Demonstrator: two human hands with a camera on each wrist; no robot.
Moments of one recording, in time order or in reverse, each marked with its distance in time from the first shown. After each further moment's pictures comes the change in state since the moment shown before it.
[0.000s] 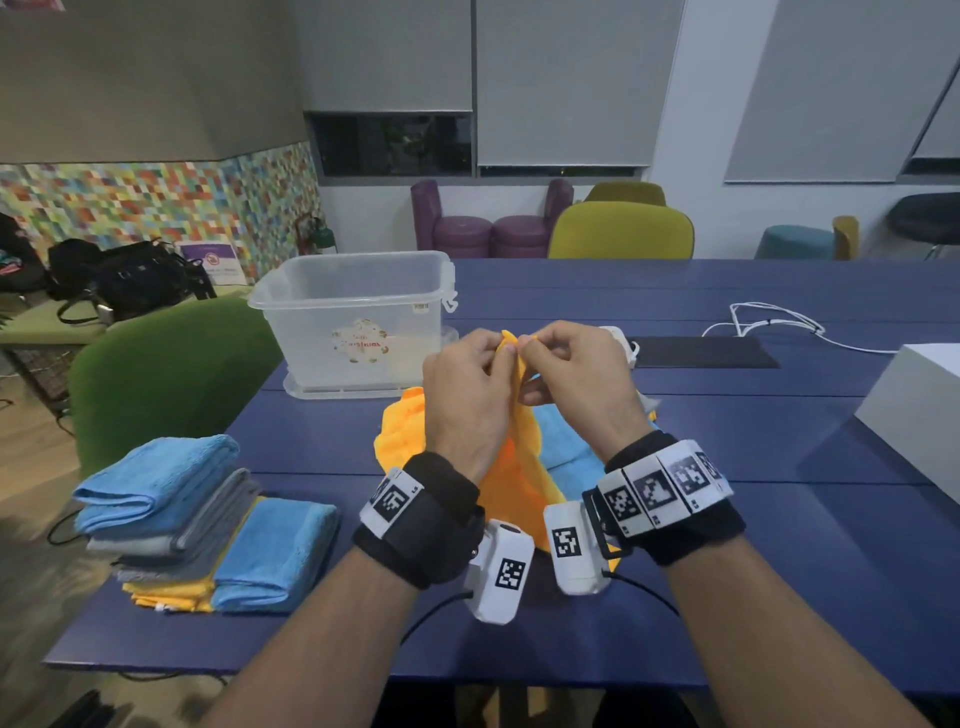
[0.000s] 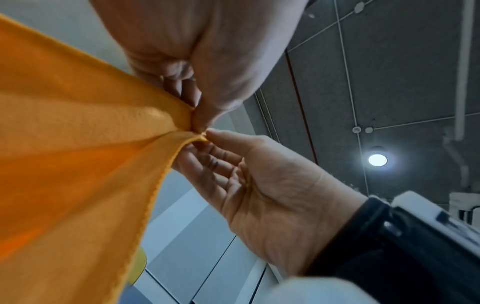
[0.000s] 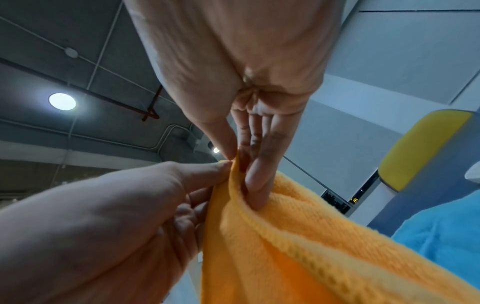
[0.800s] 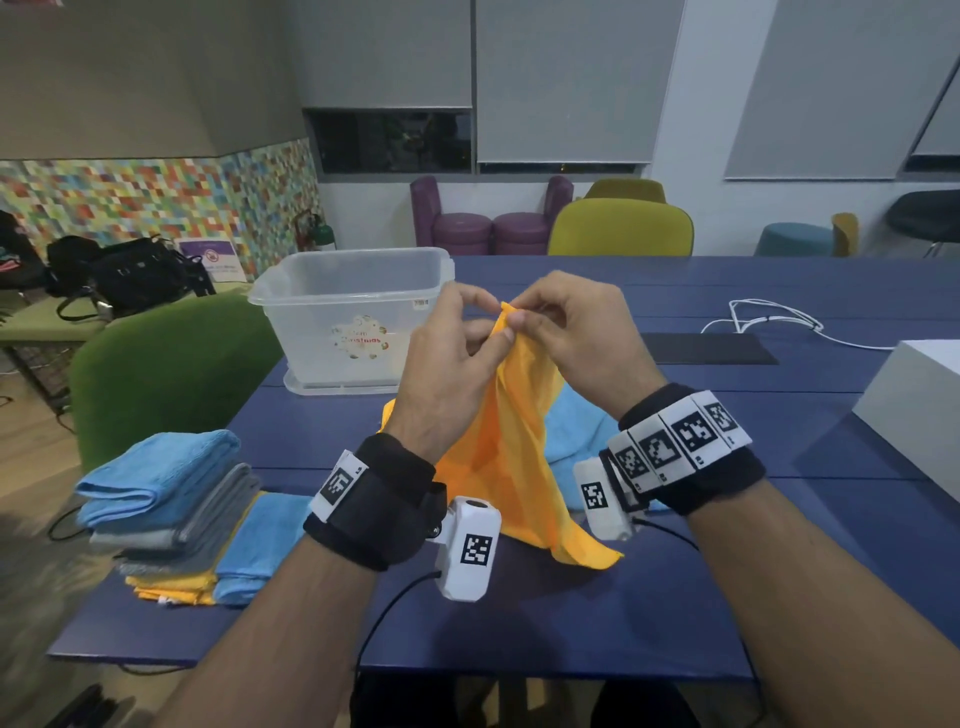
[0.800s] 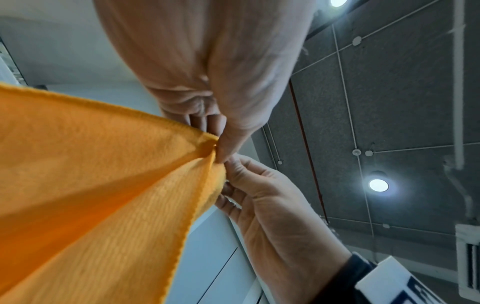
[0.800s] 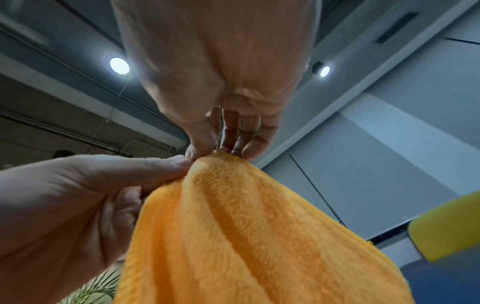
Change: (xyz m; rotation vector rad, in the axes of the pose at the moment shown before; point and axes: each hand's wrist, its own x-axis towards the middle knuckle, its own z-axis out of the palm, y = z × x) left_hand 0.010 0.012 -0.035 -0.229 -0.238 0.018; right_hand 0.024 -0.016 -0.017 -0.311 -0.063 -0.471
